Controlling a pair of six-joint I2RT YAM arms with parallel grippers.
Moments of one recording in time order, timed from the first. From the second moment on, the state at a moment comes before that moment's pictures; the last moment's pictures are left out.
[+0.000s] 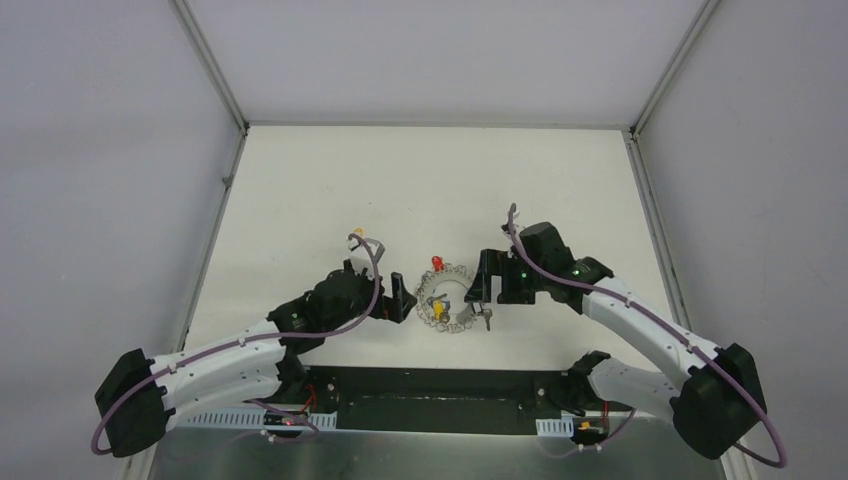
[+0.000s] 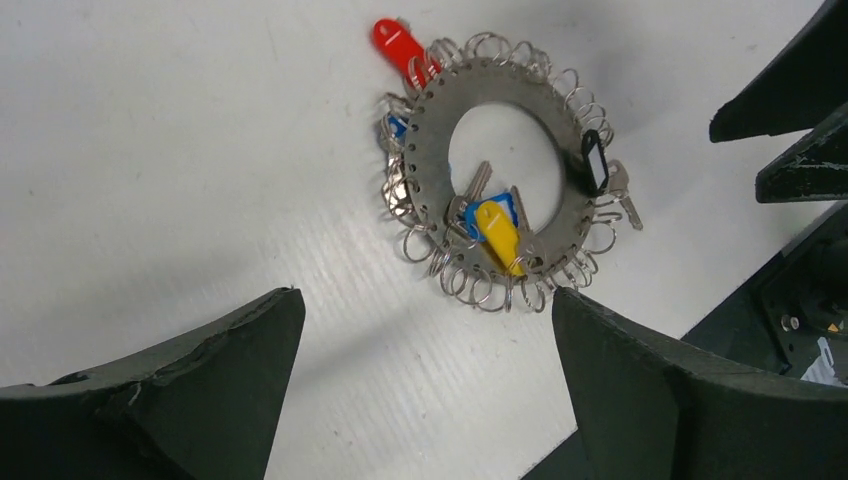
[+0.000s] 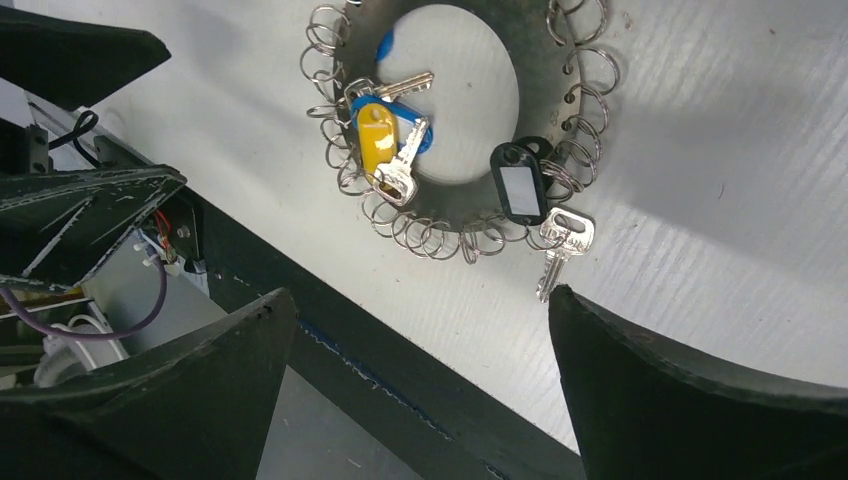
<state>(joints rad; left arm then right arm) -0.92 0.77 0.31 0.05 -0.13 -0.53 0.62 1.04 0.68 -0.53 -0.33 0.58</state>
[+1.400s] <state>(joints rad) -0.91 1.19 0.74 -0.32 0.11 -0.89 0.66 1.45 0.65 -0.39 -0.47 0.68</state>
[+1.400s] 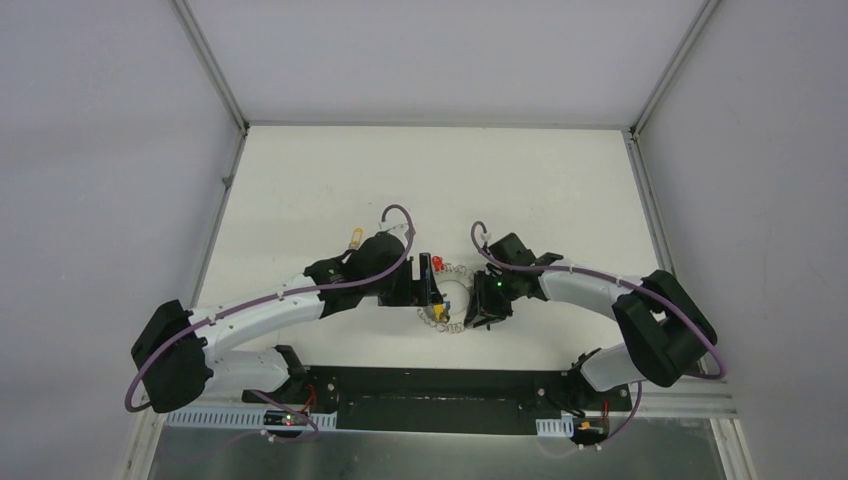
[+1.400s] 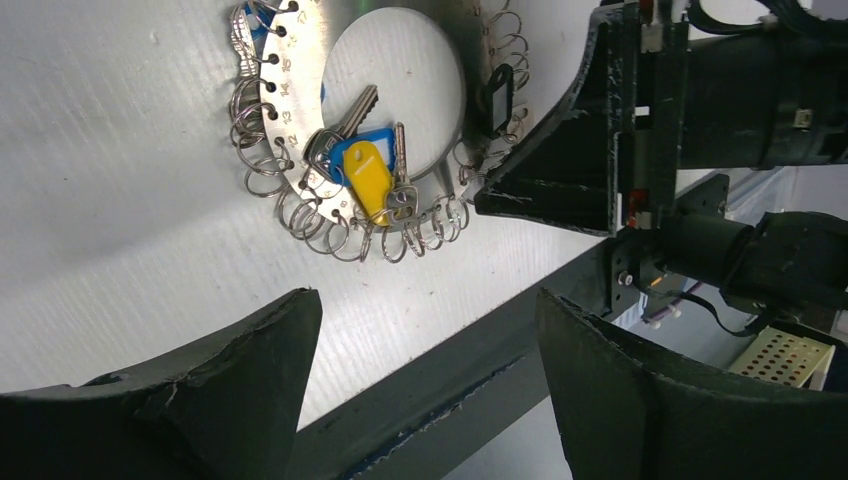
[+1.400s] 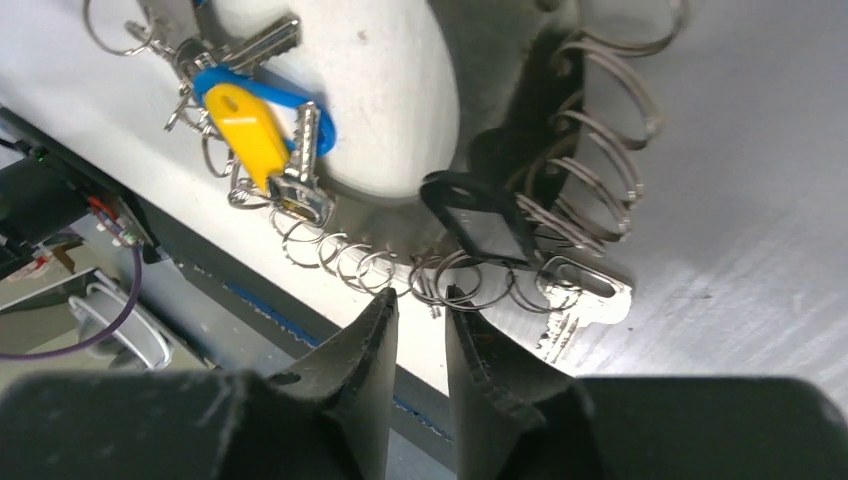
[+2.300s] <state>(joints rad) -0.91 1.11 0.74 -0.32 0.07 -0.86 0.66 1.38 0.72 -0.48 -0.48 0.55</state>
